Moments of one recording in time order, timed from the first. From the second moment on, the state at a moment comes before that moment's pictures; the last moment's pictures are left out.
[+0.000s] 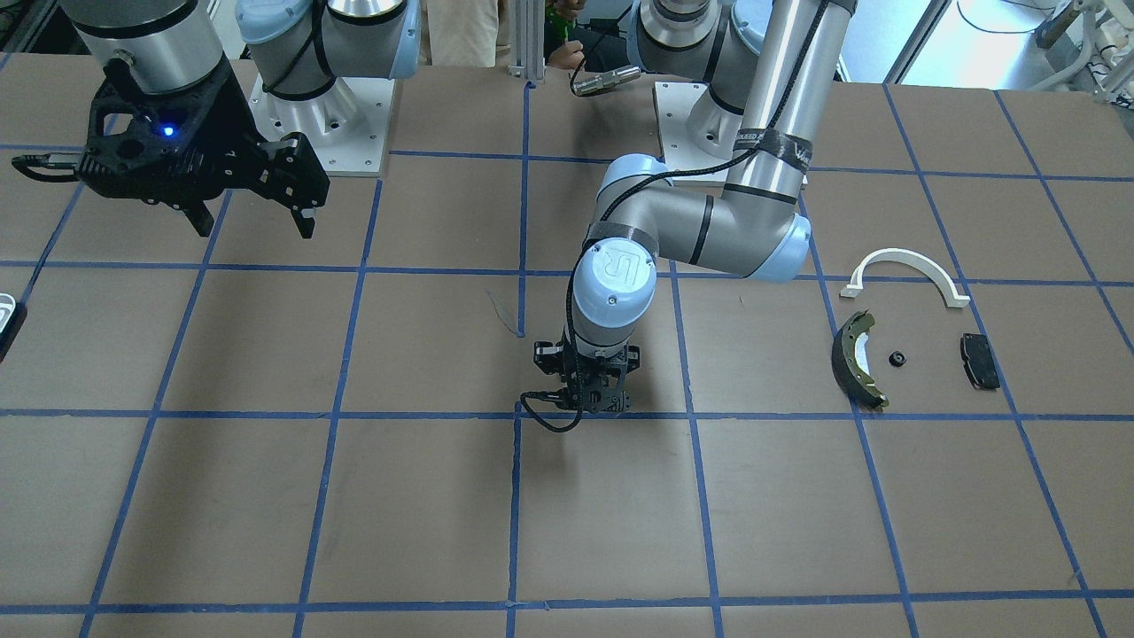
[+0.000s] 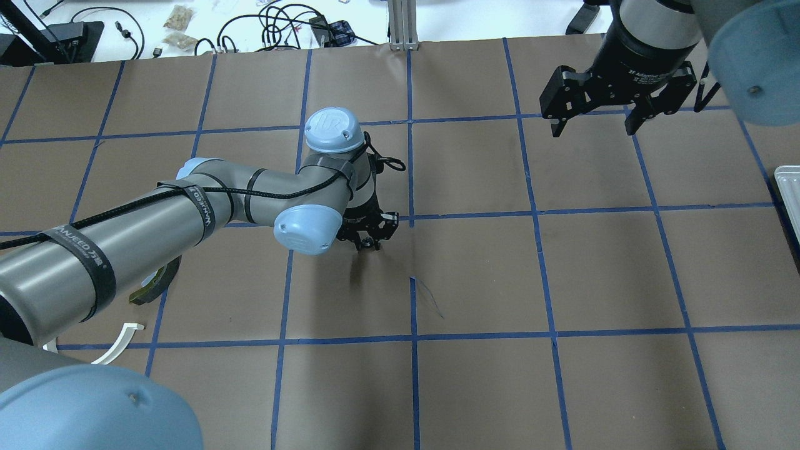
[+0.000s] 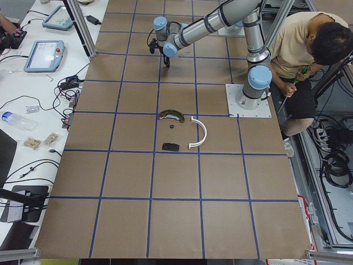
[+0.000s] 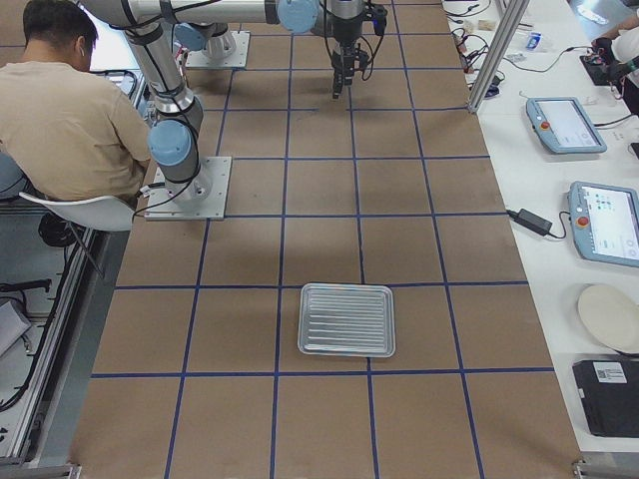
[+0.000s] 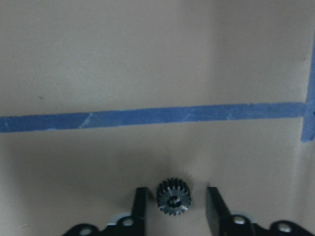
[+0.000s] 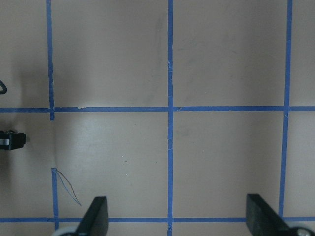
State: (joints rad) left arm -1.83 -2.04 -1.82 -0.96 1.51 -0.23; right arm 1.57 -1.59 1.58 -1.61 -1.56 0.03
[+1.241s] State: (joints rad) left arm -1.23 -1.97 -1.49 -1.42 1.58 0.42; right arm 1.57 -1.59 1.58 -1.60 -1.56 0.03
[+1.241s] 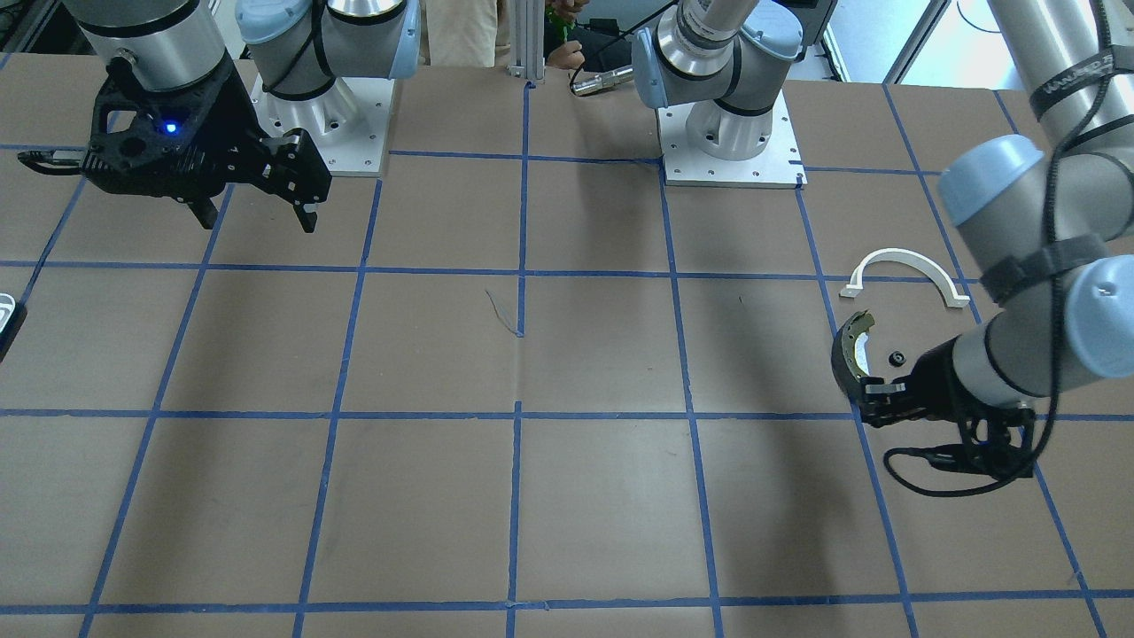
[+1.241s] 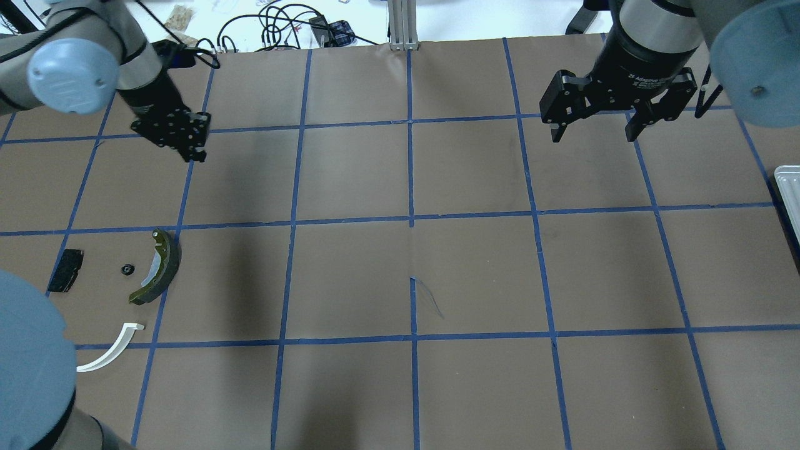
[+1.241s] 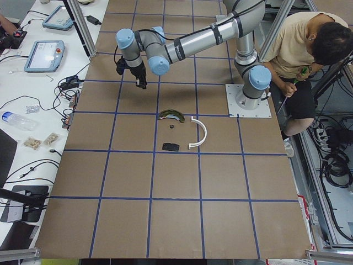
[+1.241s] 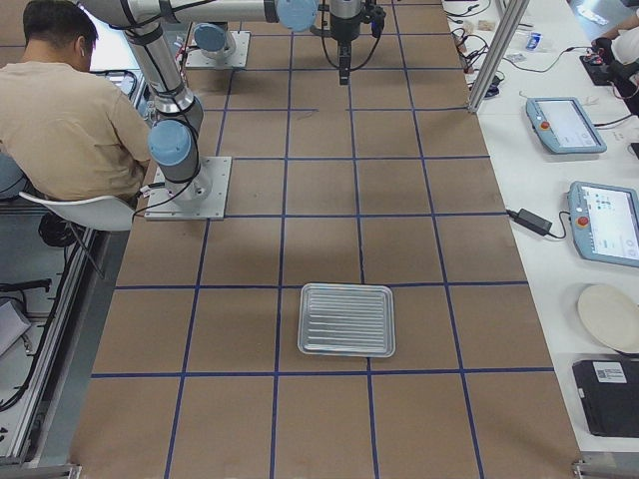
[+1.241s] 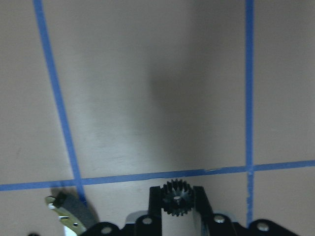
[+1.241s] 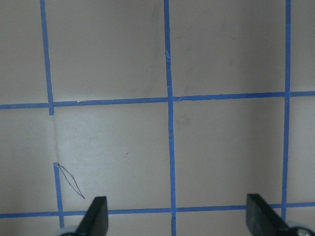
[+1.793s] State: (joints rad) left arm -0.95 -1.98 -1.62 -1.38 1.59 0.68; right arm 1.57 -1.59 1.58 -1.61 -1.56 0.03
